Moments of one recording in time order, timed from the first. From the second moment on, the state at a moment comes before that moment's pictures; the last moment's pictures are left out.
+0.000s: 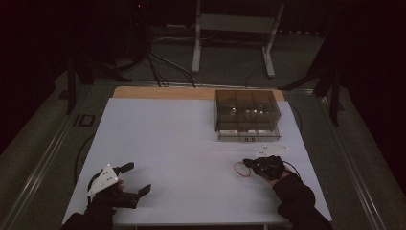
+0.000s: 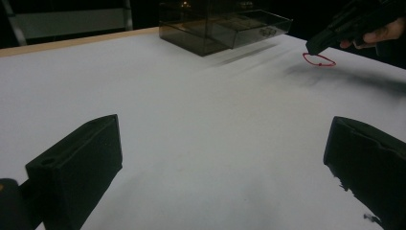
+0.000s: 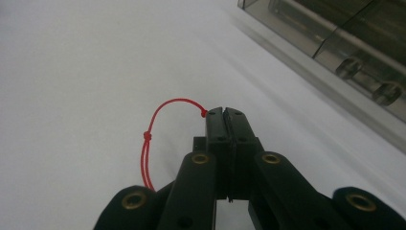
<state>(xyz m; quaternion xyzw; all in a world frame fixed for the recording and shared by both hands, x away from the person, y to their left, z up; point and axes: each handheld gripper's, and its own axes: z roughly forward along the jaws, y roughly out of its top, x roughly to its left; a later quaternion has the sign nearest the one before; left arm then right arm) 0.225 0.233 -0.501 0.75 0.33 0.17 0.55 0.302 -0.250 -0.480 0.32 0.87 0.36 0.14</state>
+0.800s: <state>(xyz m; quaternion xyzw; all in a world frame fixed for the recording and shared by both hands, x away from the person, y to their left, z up) 0.224 0.235 -0.500 0.75 0.33 0.17 0.55 0.305 -0.250 -0.460 0.32 0.86 0.37 0.15</state>
